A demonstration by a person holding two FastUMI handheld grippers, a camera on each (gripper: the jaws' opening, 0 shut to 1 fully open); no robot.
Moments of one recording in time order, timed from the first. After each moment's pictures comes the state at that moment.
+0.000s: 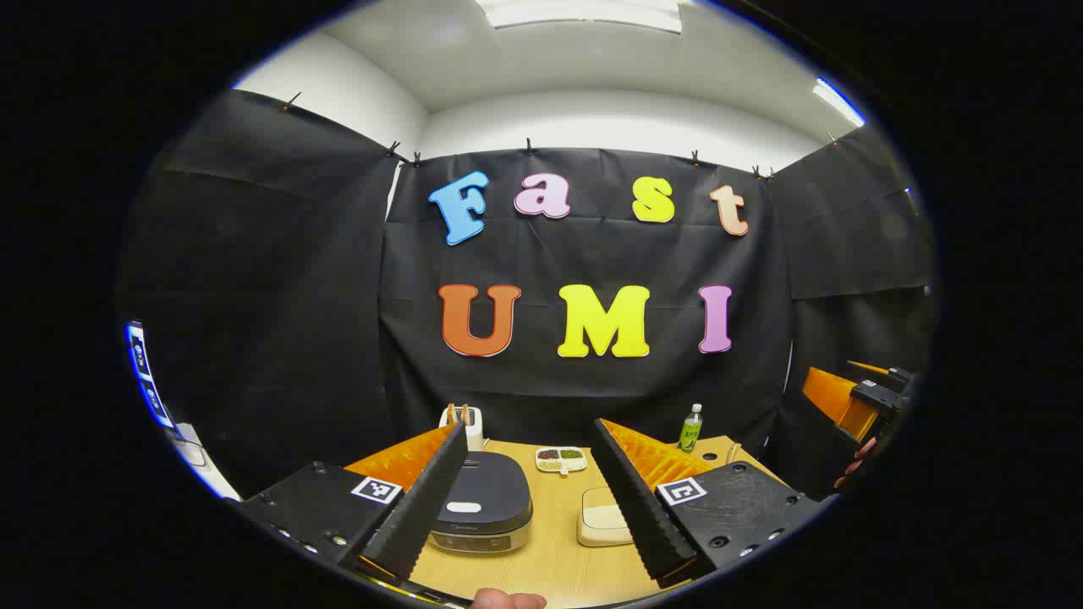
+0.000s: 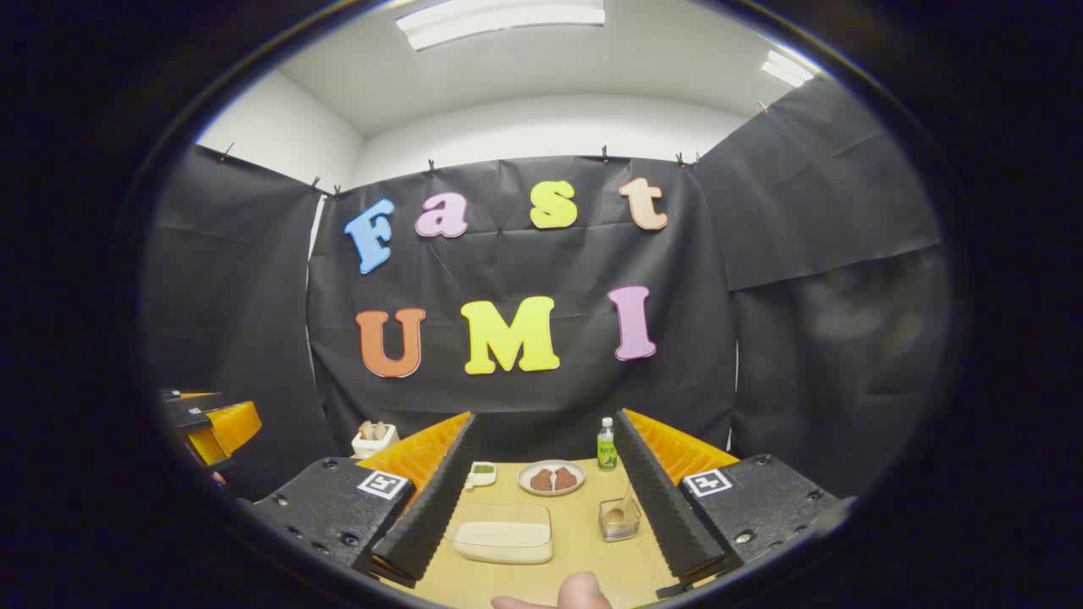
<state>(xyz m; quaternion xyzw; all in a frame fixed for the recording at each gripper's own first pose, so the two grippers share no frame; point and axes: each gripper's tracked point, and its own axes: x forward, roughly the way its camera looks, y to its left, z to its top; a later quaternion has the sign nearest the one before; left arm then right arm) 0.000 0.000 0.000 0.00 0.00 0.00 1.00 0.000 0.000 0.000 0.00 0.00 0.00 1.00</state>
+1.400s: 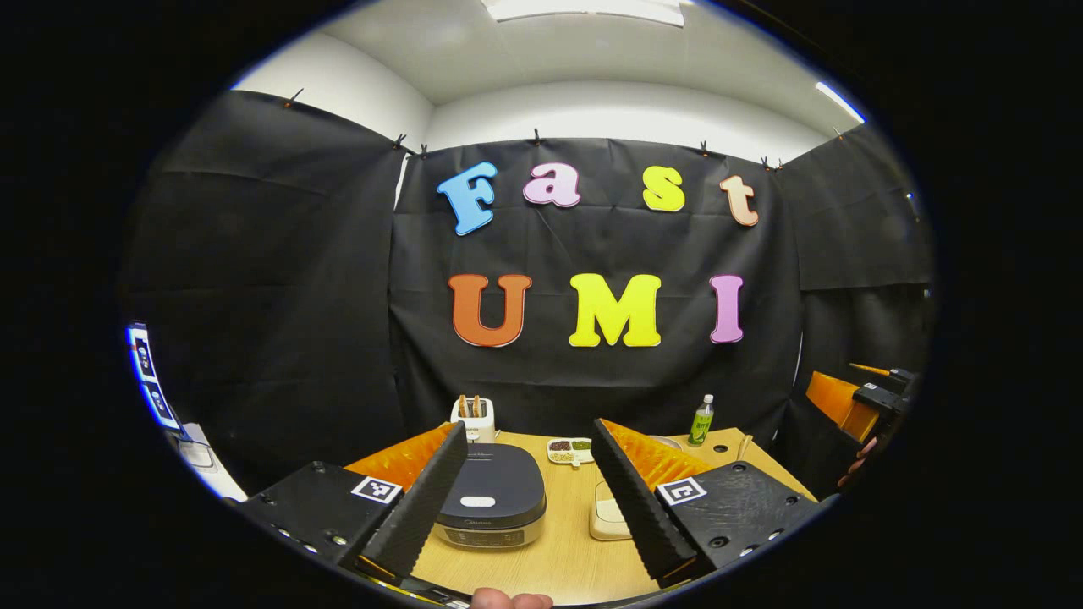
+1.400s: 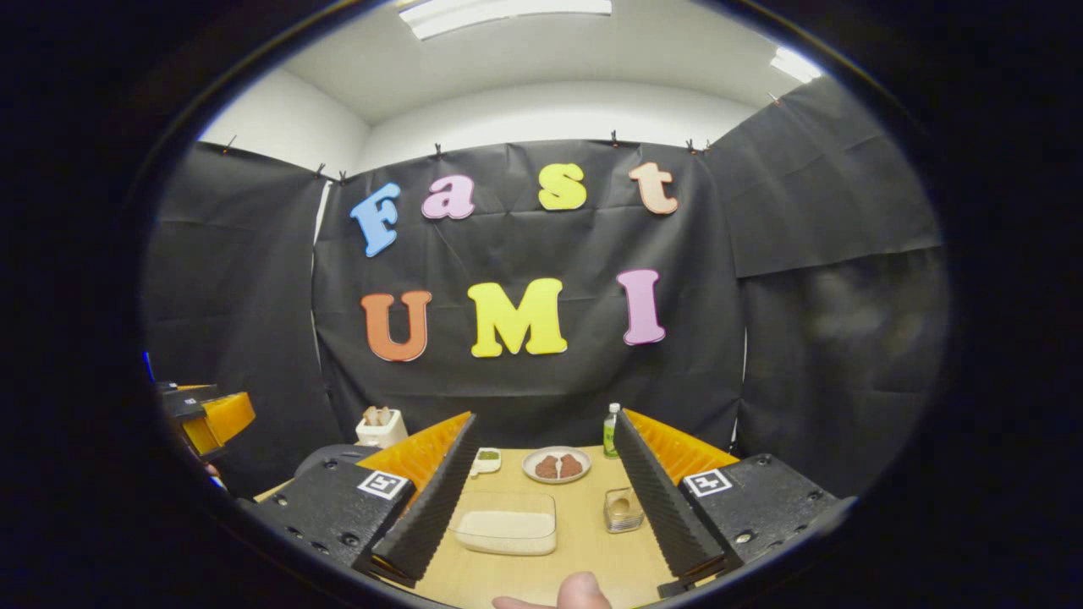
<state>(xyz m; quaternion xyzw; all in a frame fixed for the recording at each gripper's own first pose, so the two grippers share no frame) 0.007 0.012 -0.008 0.01 0.02 0.01 1.00 0.016 0.003 -0.018 -0.01 0.03 0.01 1.00</state>
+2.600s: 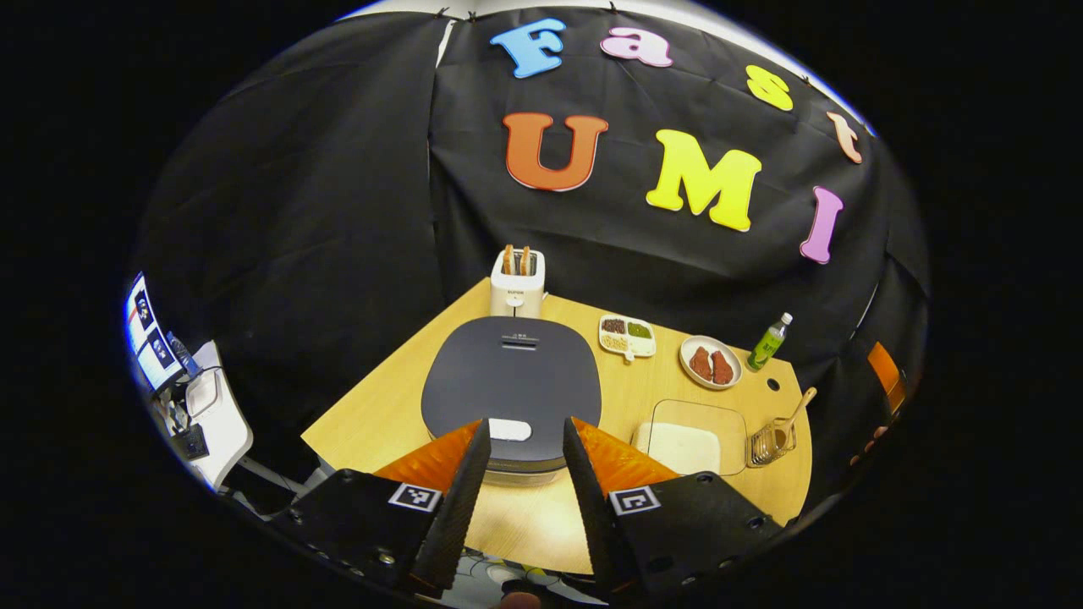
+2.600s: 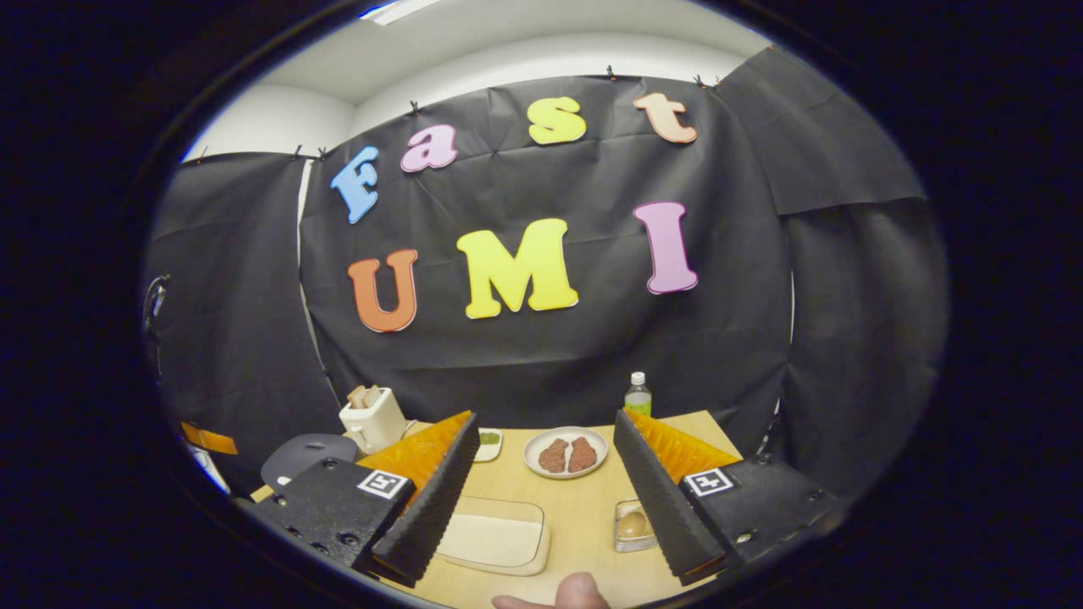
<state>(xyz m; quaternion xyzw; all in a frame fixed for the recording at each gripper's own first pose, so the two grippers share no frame) 0.087 0.064 -0.143 -0.06 0.31 0.10 0.94 0.174 -0.042 -0.087 0.03 0.11 0.06 0.99</state>
